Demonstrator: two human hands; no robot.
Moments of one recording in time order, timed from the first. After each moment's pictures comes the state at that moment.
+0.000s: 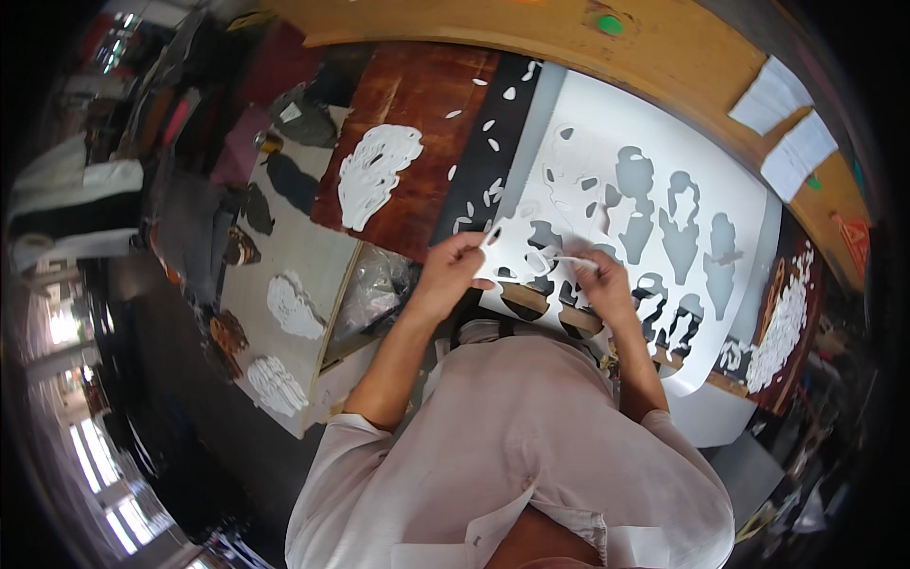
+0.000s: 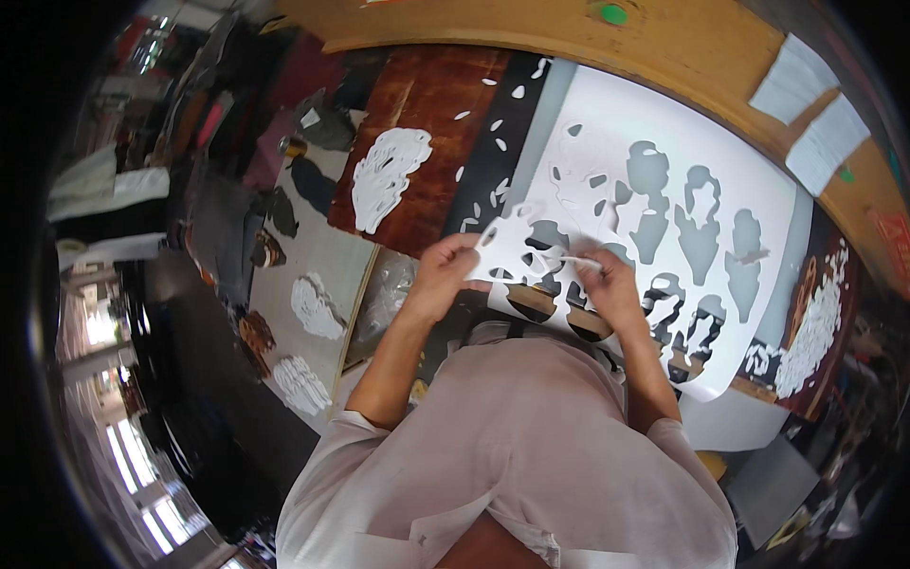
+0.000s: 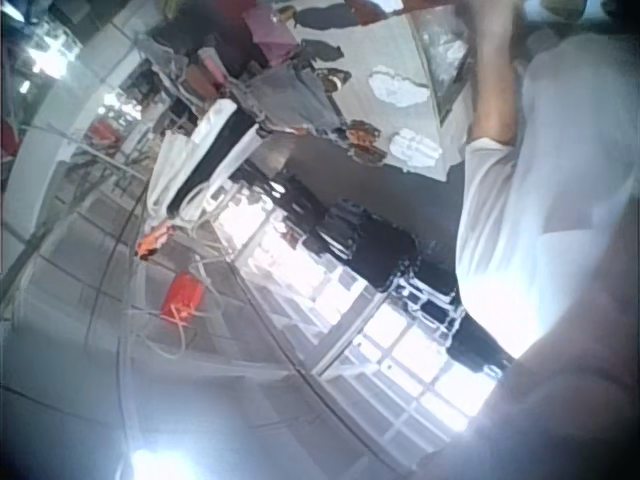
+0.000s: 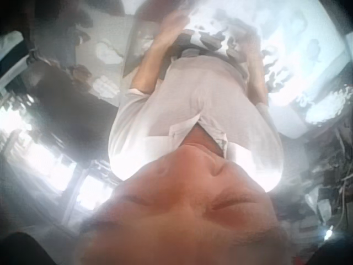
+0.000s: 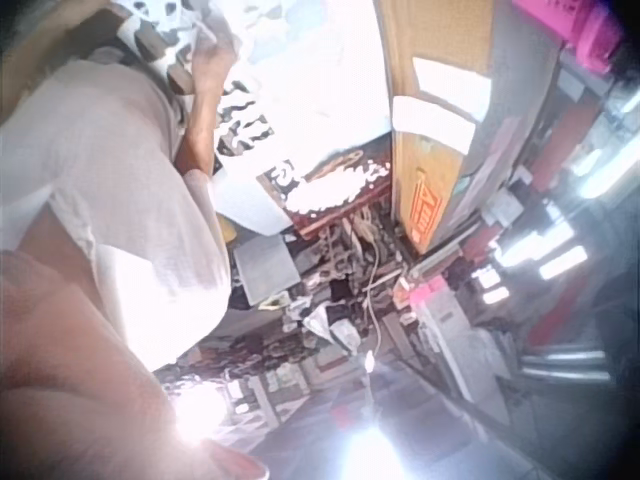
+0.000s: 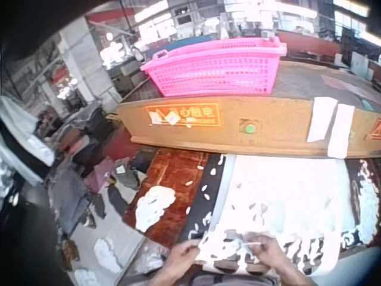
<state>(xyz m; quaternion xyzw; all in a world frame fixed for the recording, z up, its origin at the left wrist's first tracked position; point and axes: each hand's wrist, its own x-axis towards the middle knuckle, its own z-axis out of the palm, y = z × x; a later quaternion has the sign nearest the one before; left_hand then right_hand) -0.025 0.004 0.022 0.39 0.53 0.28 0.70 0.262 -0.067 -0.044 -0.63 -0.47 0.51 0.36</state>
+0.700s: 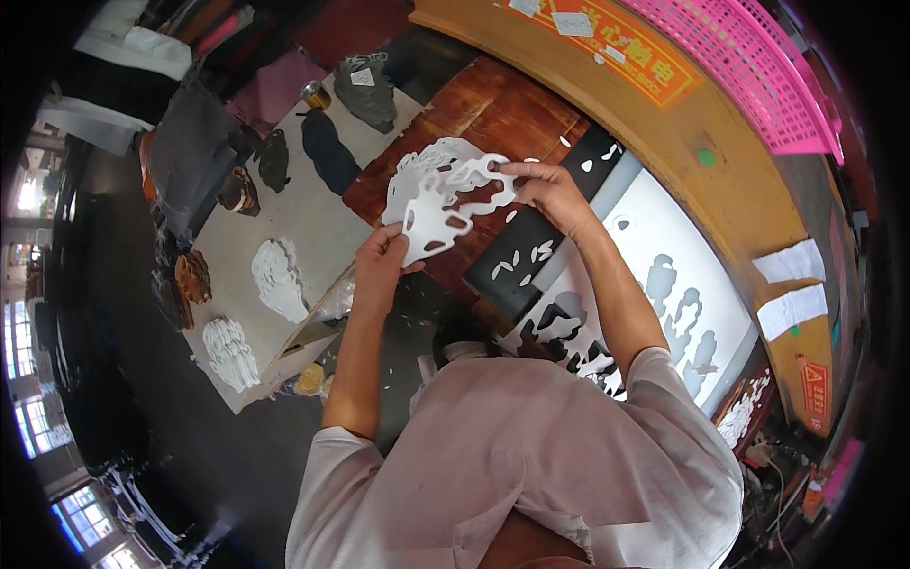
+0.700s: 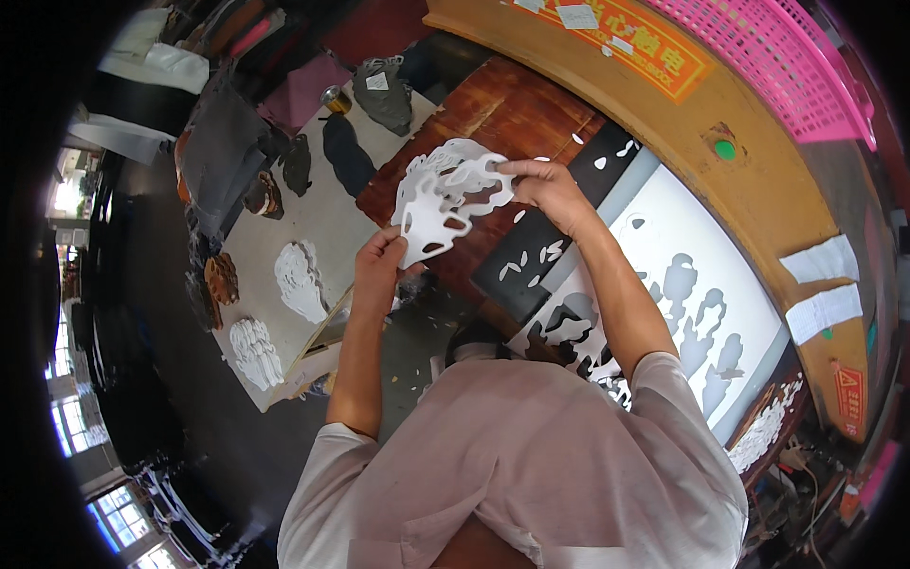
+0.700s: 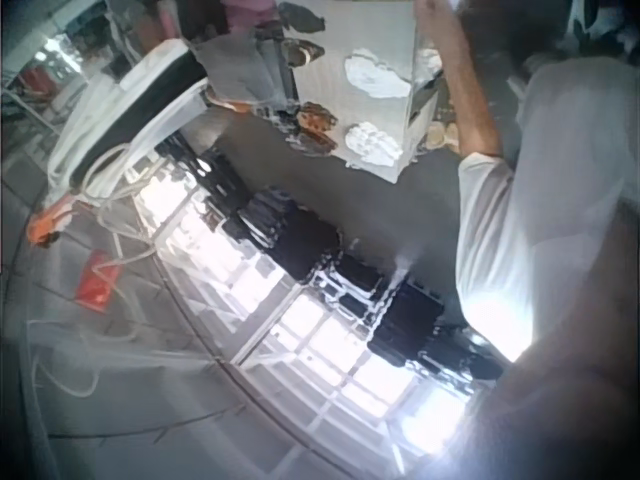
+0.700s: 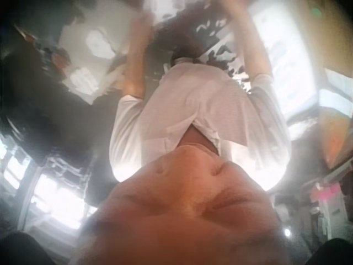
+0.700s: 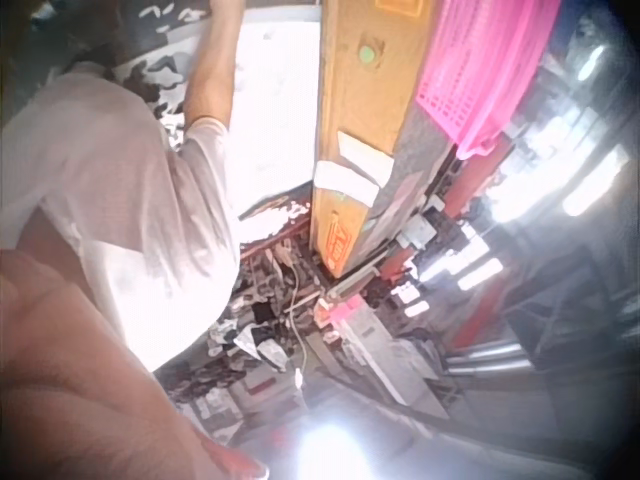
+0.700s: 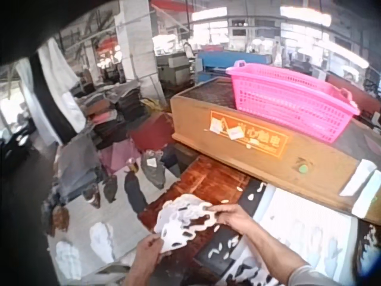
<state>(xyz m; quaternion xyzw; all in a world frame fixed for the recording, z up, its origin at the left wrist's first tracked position) -0.175 0.042 0.023 0.26 0.63 0.50 0.53 0.108 0.216 -0.006 -0.37 -0.47 0.73 0.31</state>
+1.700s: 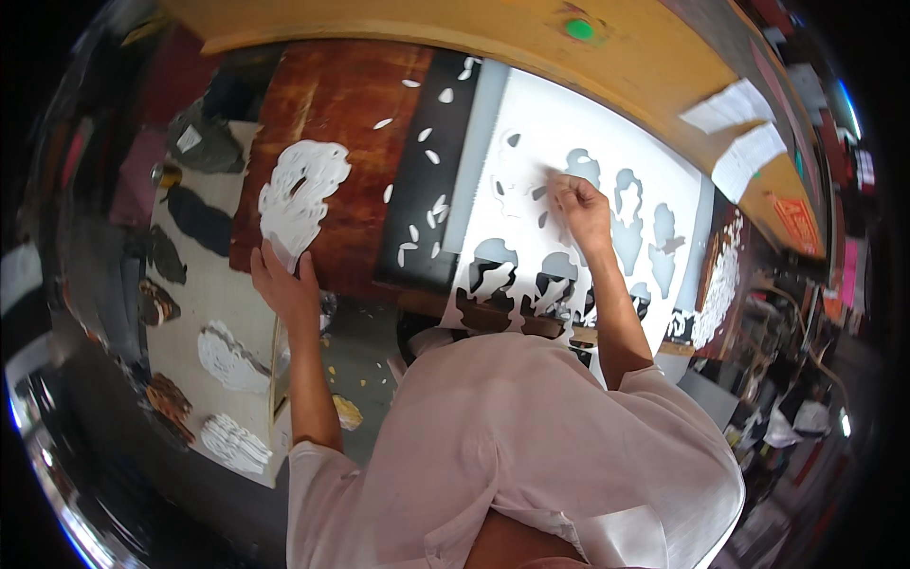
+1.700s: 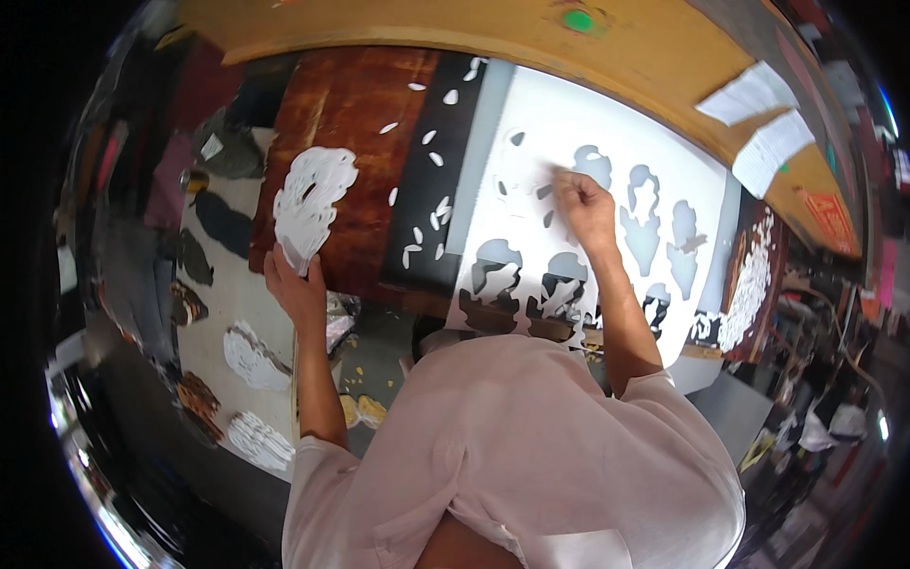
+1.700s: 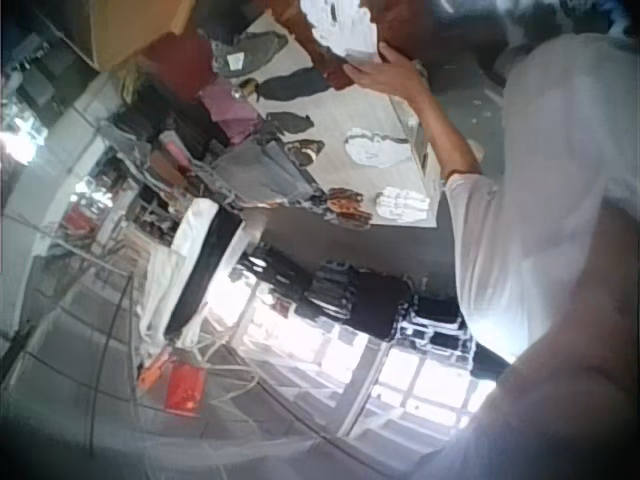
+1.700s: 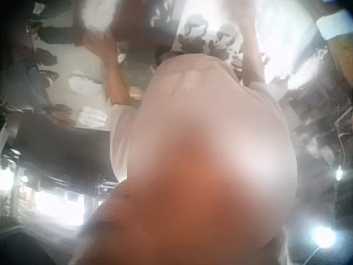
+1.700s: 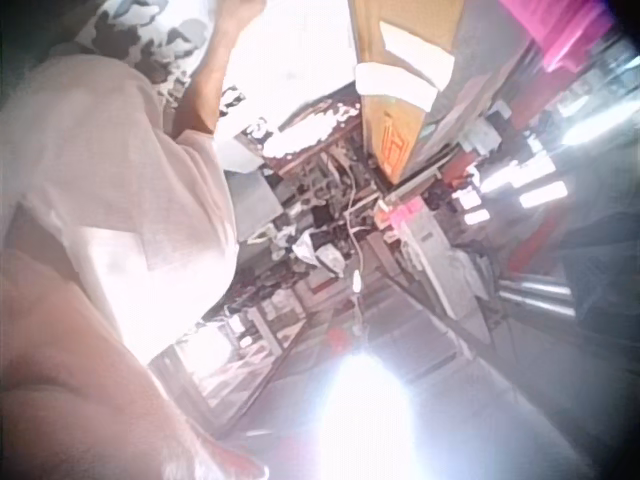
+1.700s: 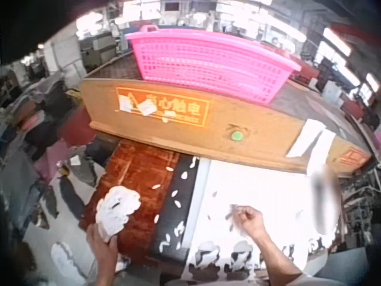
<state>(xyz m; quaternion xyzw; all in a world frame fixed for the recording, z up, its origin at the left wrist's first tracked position) -0.183 0.086 -0.070 0.66 0.70 0.26 -0.08 0.300 0.052 -0.058 -0.73 -0.34 0.39 0.45</state>
